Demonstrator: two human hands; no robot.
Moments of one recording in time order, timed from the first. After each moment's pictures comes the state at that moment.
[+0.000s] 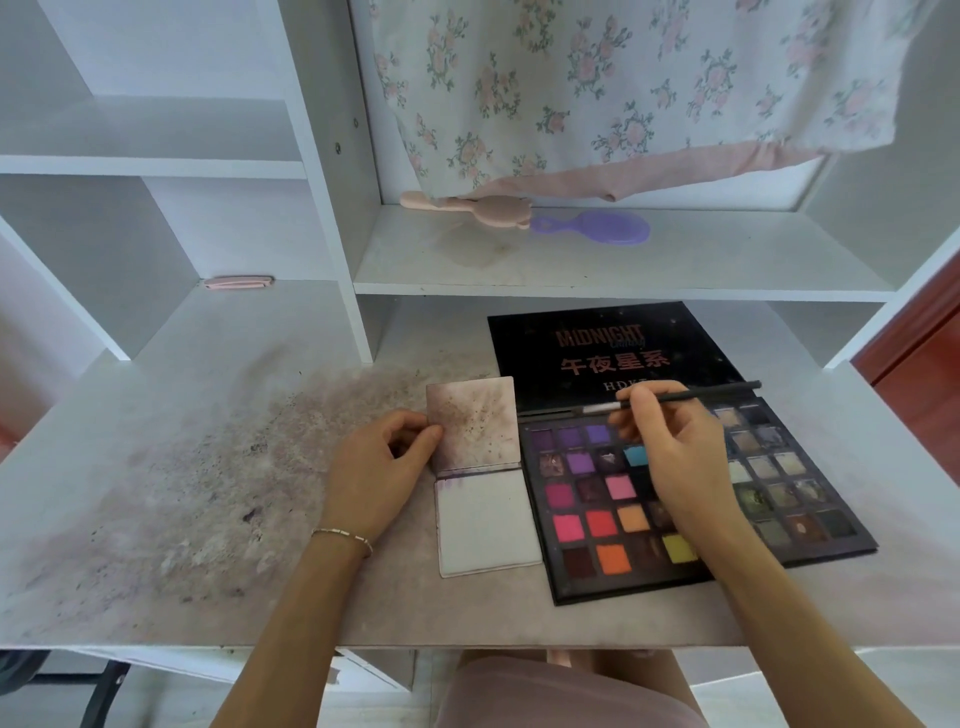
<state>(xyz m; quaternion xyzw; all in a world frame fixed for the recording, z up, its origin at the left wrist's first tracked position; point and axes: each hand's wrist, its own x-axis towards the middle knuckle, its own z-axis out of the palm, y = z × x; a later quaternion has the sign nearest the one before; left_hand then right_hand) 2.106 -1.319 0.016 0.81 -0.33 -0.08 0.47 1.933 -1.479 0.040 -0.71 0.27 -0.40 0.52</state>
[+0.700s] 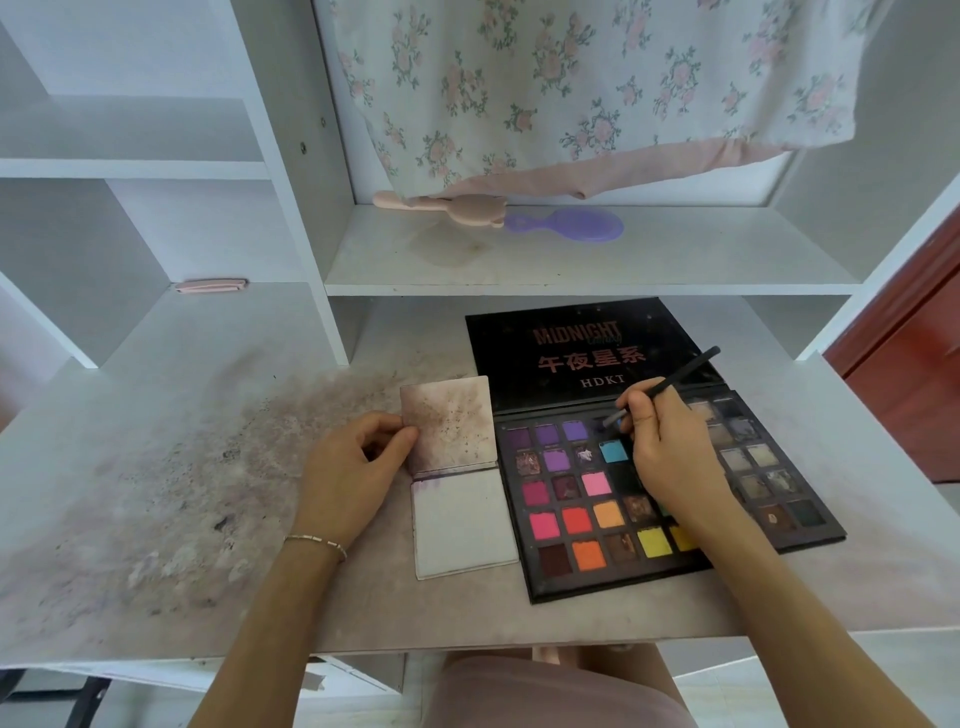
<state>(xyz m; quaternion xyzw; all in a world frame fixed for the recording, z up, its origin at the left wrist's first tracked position) 2.105 -1.319 0.015 0.81 -0.33 -0.08 0.49 1.920 -1.506 0.024 -0.82 0.32 -0.33 0.34</state>
